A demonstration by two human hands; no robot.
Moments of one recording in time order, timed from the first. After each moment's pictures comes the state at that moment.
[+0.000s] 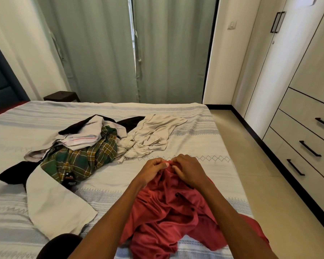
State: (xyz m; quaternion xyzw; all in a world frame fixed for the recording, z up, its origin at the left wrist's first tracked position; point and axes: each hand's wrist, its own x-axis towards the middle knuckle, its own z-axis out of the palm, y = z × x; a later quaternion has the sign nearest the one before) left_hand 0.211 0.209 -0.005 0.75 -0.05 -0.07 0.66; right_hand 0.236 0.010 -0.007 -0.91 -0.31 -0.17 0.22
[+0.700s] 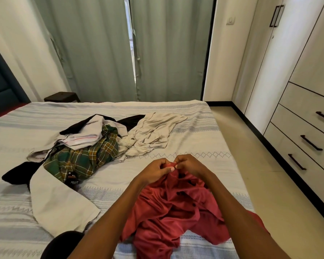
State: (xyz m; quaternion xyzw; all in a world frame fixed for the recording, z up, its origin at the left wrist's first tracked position) left_hand 0.205 0.206 -0.003 0.84 -0.11 -0.07 0.52; right_hand 0.233 0.010 0.024 -0.84 -0.15 0.17 0.49
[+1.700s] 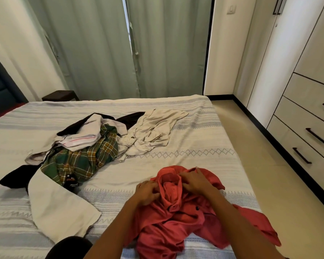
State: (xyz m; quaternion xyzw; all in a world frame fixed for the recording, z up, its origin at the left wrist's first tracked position) left_hand 0.196 0.245 -0.091 0.97 -0.05 -0.18 0.18; right_hand 0.247 -0.005 -0.077 -0.94 -0.26 0.13 0.16
